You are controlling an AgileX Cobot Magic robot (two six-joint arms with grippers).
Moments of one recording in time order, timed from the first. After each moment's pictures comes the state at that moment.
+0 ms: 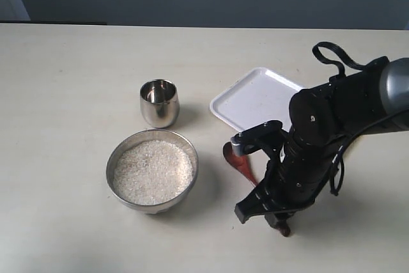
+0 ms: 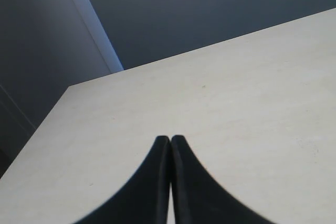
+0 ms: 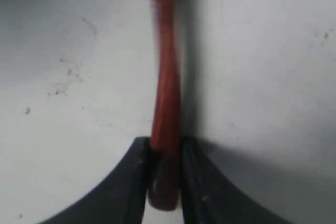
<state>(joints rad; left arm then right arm) -0.12 0.01 0.00 0.26 0.25 0.04 0.78 1.79 -0.80 0.20 0.67 -0.04</state>
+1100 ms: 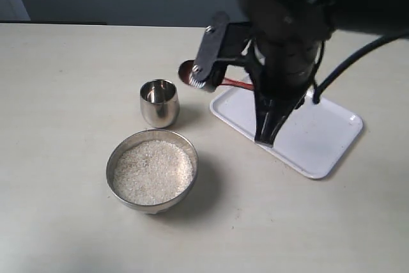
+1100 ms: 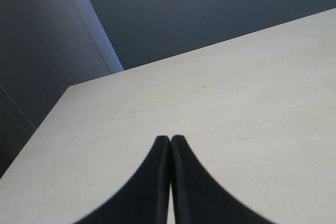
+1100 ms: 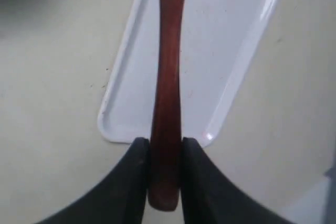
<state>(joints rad) -0.12 0.01 0.00 0.26 0.25 0.04 1.00 1.64 -1.29 -0.49 1.21 -0.23</state>
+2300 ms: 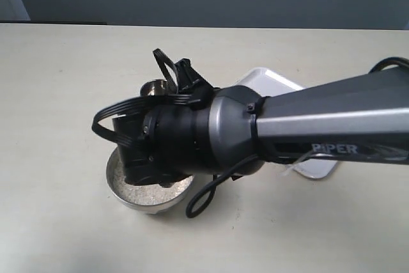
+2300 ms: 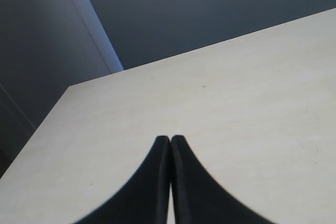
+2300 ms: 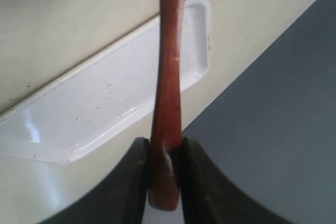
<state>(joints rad) -0.12 0.01 0.00 0.26 0.25 0.04 1.28 1.97 -1.29 -0.96 1.22 -0.36</state>
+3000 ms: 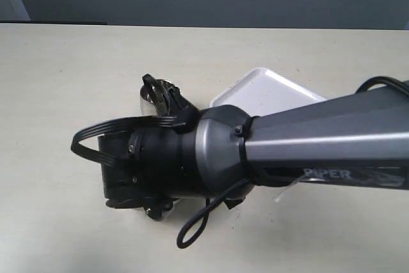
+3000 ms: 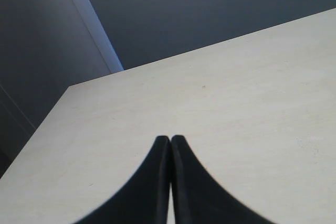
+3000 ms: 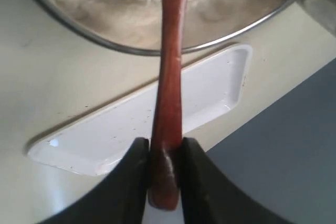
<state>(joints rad) -0.12 0.01 0.00 0.26 0.25 0.04 1.33 1.98 -1.29 -0.83 1.22 -0.46</state>
